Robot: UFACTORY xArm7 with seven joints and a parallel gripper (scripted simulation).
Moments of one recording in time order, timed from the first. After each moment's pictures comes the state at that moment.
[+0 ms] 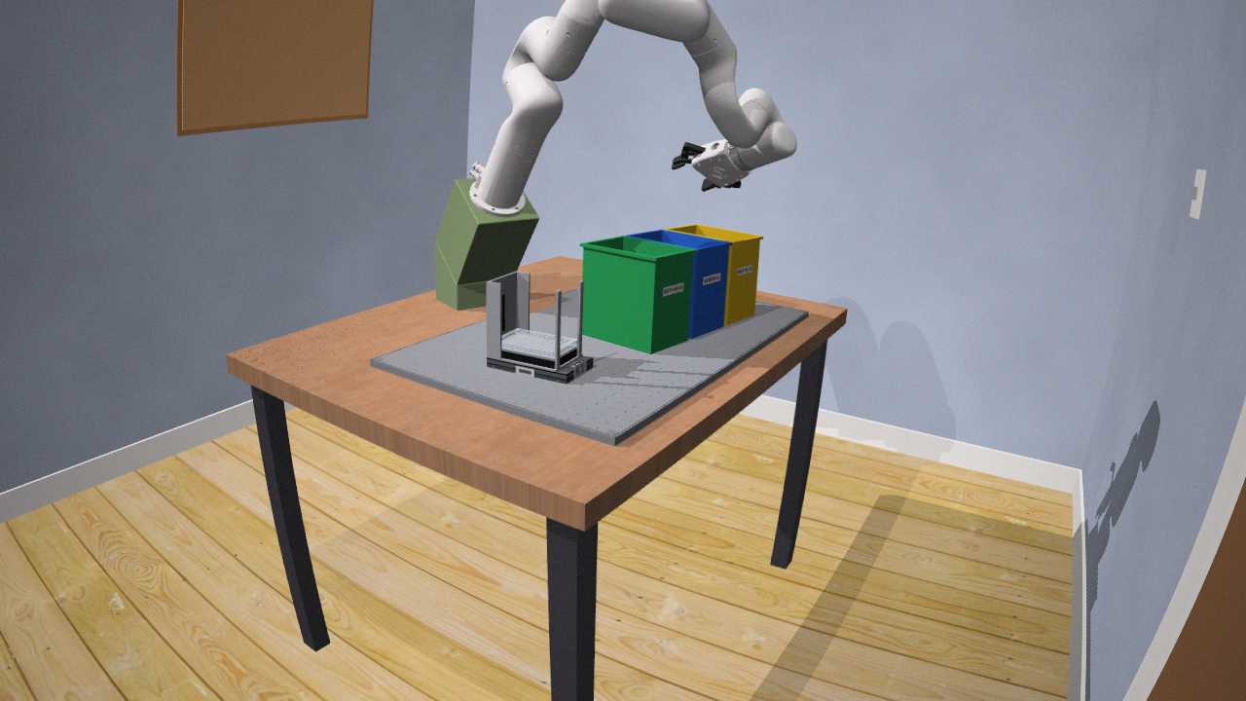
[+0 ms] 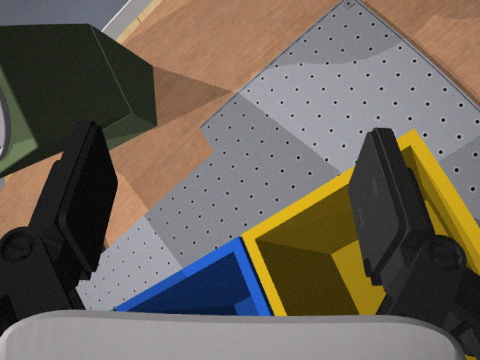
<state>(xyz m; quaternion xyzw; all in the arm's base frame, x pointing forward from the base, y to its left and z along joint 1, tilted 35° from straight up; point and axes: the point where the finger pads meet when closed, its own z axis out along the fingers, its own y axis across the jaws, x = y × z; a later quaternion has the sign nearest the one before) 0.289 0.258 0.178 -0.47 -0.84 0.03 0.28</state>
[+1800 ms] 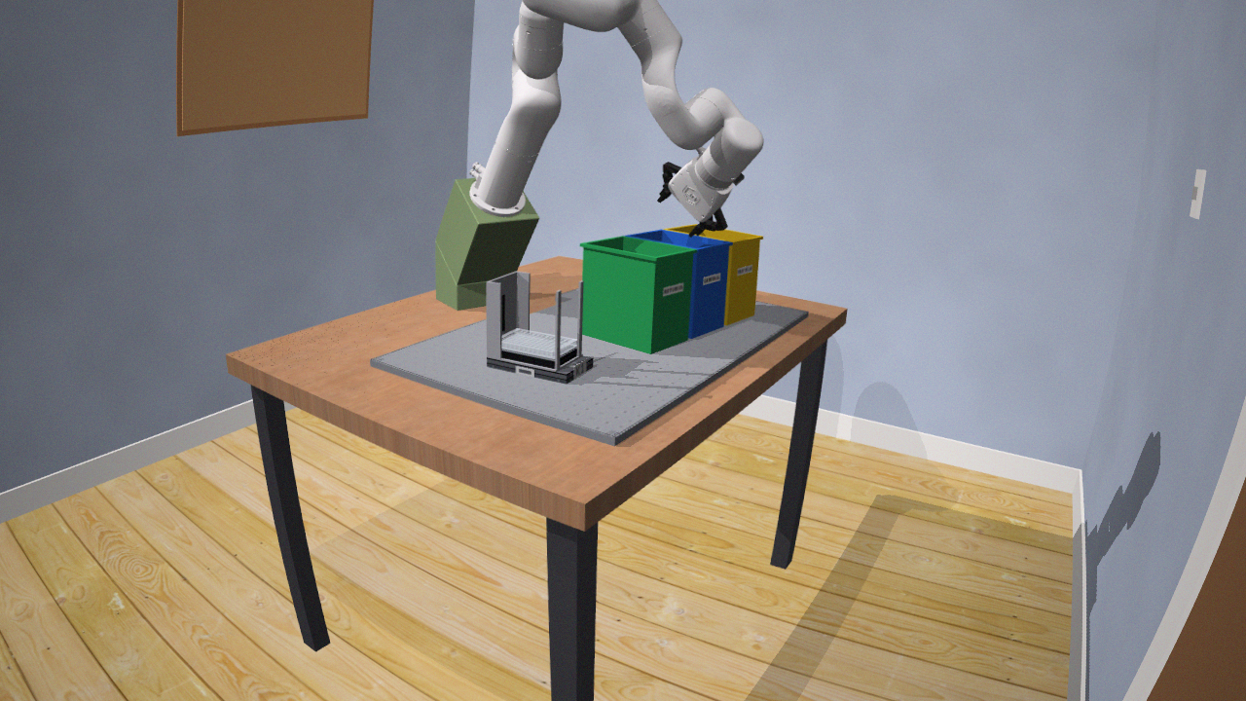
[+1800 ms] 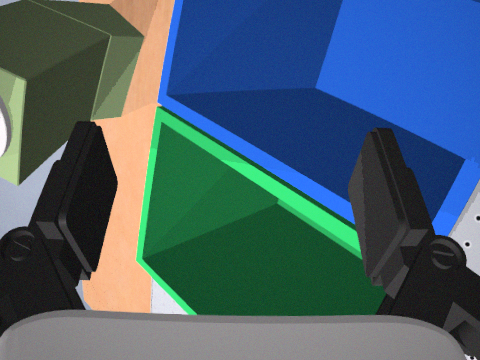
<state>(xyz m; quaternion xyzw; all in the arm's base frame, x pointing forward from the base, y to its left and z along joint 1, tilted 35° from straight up) 0.354 0.066 0.199 -0.73 -0.66 -0.03 0.16</state>
